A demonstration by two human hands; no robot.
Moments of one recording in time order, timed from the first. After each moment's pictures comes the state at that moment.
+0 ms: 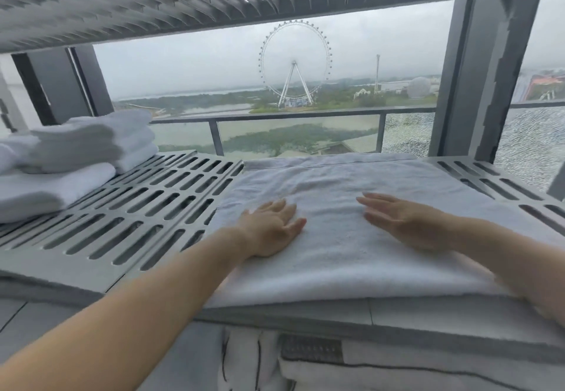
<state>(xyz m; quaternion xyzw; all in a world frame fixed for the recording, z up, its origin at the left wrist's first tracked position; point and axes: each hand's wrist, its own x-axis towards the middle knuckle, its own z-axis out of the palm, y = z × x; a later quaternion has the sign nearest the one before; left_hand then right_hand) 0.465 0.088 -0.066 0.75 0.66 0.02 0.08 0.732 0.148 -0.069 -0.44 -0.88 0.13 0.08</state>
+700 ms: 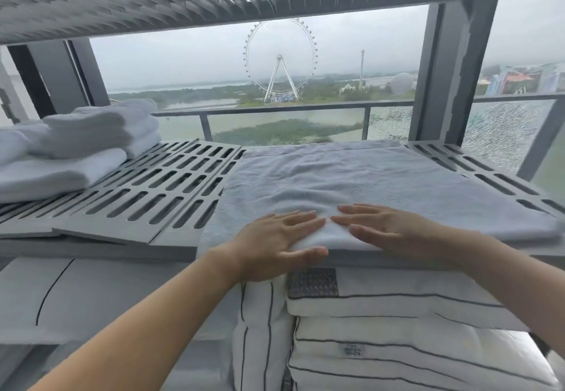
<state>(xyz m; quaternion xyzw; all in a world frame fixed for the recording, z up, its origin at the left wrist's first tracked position) 0.473 -0.031 -0.078 0.87 0.49 0.08 0.05 0.719 0.017 -0.071 -0.38 -0.91 0.15 0.08</state>
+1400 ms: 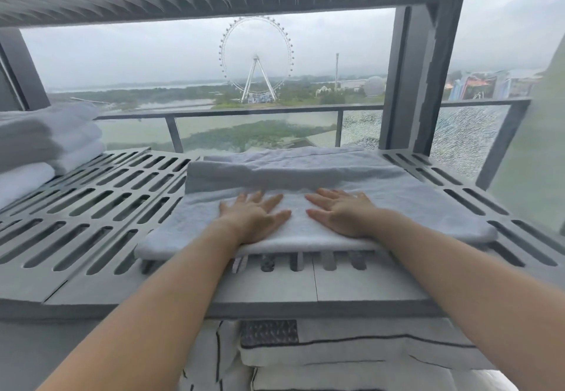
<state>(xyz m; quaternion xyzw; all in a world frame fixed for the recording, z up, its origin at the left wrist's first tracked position) 0.503 0.121 -0.079 0.73 0.68 0.02 0.02 0.714 0.152 -0.081 -0.54 -0.84 0.07 0.04</state>
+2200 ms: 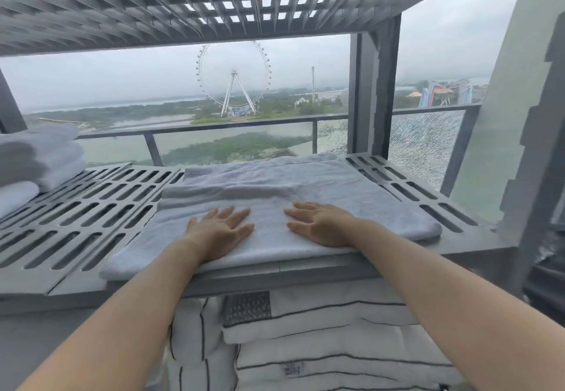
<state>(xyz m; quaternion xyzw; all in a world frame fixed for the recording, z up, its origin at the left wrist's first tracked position) 0.496 0.060 -0.079 0.75 0.66 0.03 0.05 0.739 0.084 -0.079 -0.50 -0.86 0.10 0.06</state>
